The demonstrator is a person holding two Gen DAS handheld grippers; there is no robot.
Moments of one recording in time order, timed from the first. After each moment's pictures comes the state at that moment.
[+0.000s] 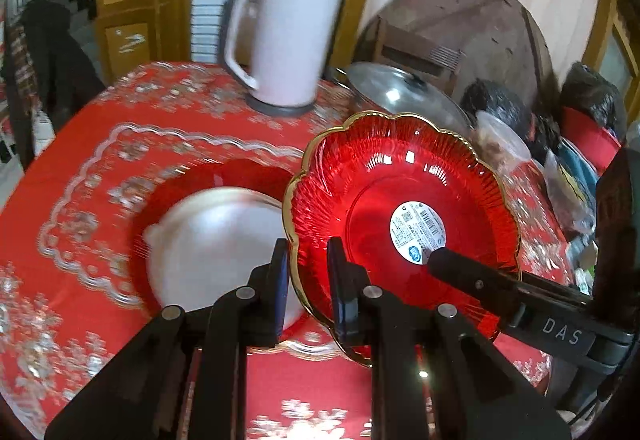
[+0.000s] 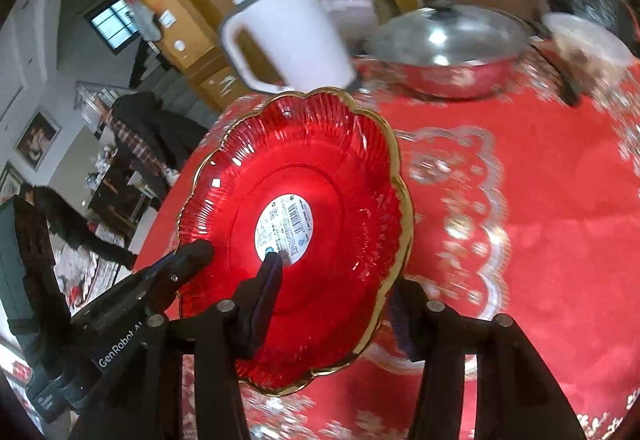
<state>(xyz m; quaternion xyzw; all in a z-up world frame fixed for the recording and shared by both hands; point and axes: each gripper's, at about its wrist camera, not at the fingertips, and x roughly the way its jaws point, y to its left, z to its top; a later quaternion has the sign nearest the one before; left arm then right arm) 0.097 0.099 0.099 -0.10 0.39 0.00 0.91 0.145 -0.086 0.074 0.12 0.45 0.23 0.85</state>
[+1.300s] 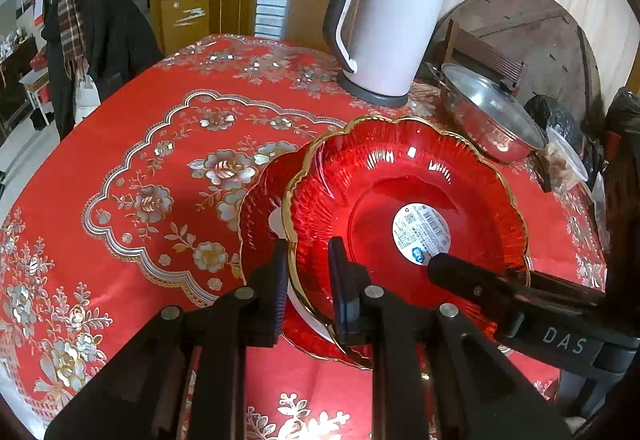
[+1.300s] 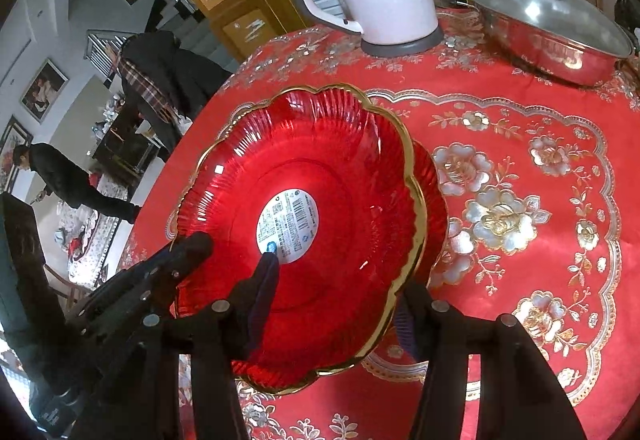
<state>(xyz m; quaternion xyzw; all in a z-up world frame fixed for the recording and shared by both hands) 0.101 0.182 0.051 -0.12 0.41 0.07 0.90 0.165 0.027 0.031 0.06 0.51 0.27 0.82</state>
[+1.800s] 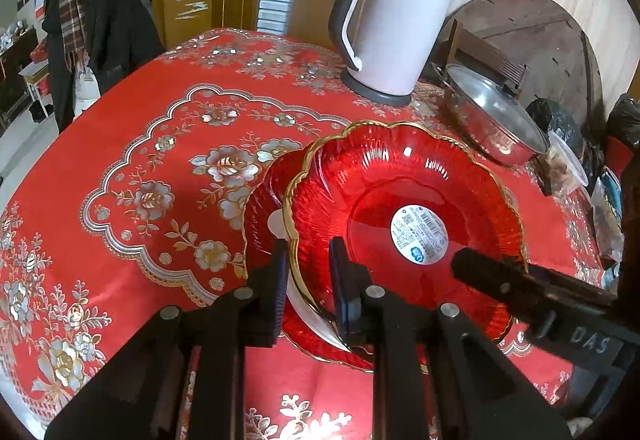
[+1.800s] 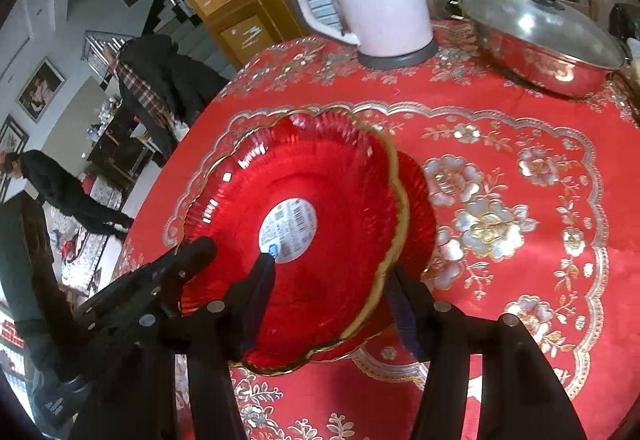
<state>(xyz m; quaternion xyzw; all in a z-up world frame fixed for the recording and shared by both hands) 0.103 0.190 0.049 -0.13 0.42 0.07 0.90 0.160 0.021 0.044 0.06 0.49 0.25 0.83</state>
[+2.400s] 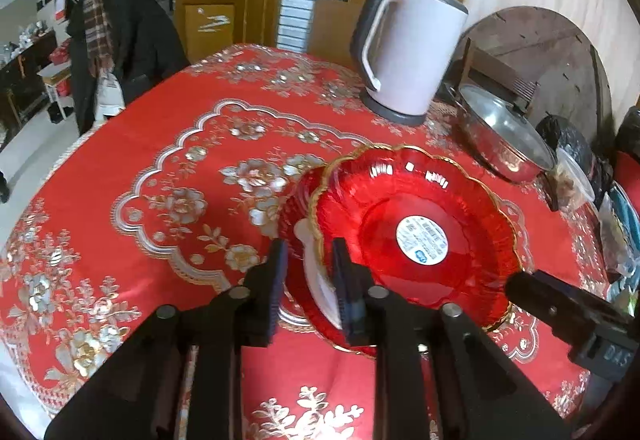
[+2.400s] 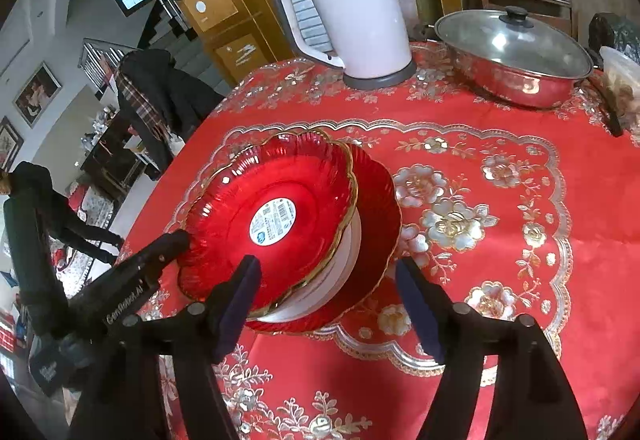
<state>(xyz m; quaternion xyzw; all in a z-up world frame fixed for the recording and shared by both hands) 0.080 0.198 0.067 -0.13 0.39 0.11 0.90 0.132 -0.004 0.065 0.05 0.46 0.24 0.85</state>
